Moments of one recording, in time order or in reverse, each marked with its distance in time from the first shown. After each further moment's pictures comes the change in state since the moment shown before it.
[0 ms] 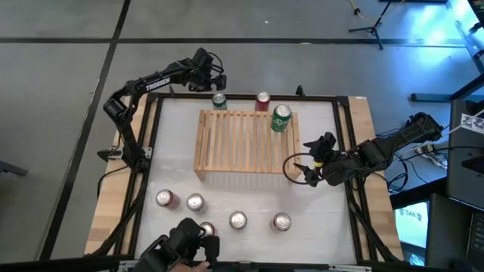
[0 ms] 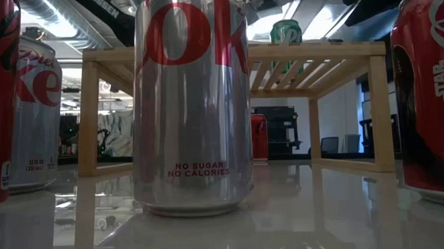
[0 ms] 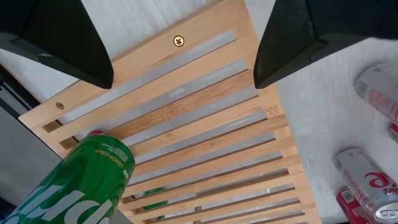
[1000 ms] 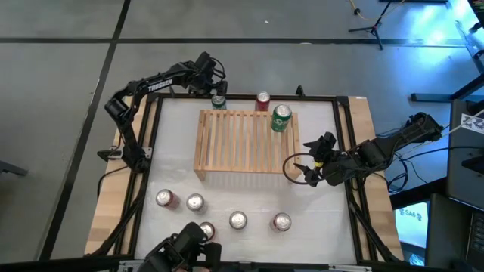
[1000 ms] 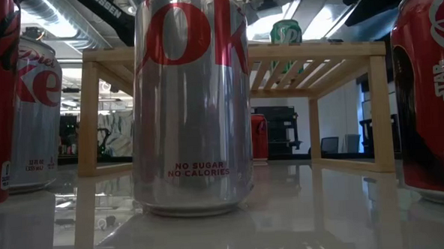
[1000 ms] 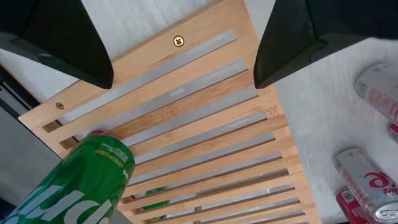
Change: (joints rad) left arm -0.031 0.011 0.000 -0.083 0.004 0.026; right arm 0.000 0.000 0.000 0.000 -0.001 0.000
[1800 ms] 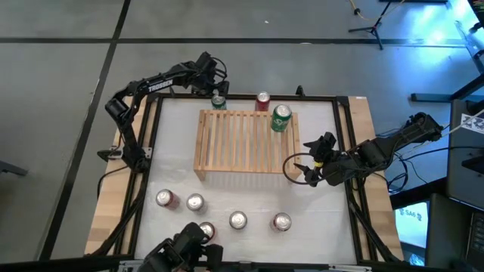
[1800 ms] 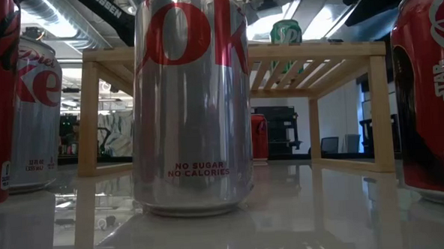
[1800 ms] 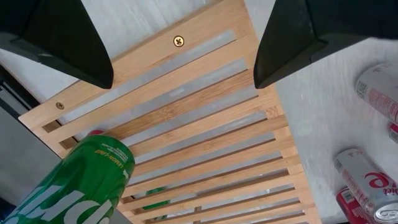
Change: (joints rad) left arm -0.006 0.000 0.000 0.034 0.059 0.011; right arm 0.000 0.000 0.000 0.000 0.000 0.000
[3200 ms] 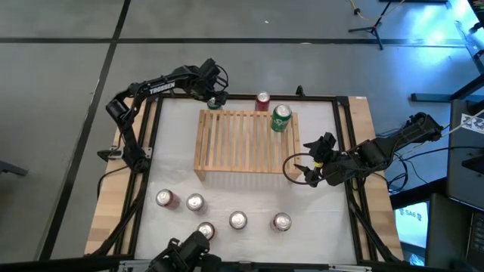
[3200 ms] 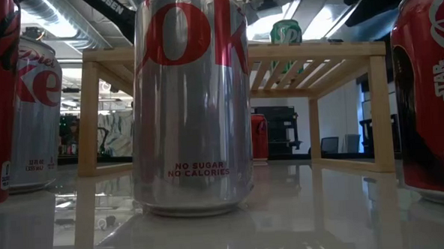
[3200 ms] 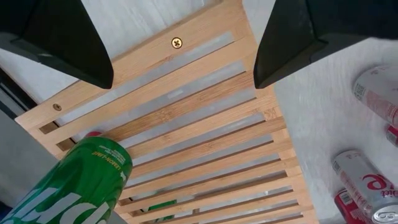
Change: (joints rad) left arm -0.056 -0.002 0.001 -0.170 -0.142 0.131; right arm 0.000 0.000 0.000 -0.001 -0.016 0.000
